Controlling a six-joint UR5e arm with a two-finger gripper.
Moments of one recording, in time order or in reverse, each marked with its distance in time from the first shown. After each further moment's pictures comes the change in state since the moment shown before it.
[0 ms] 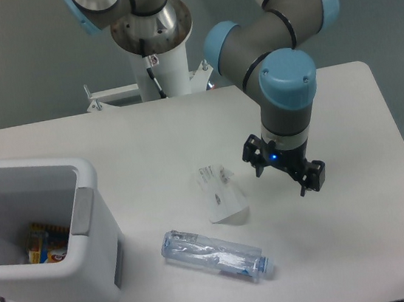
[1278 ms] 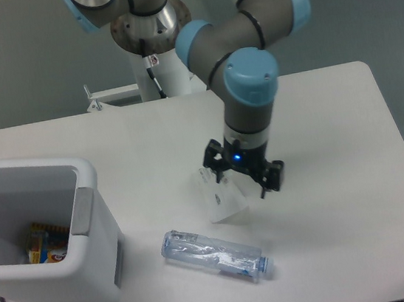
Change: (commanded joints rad) arm -0.072 0.159 -0.320 0.080 -0.107 -0.184
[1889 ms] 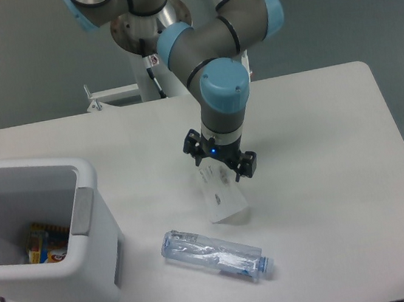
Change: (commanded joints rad) arm -0.005 -0.067 -0.014 0.028 0.086 -0.005
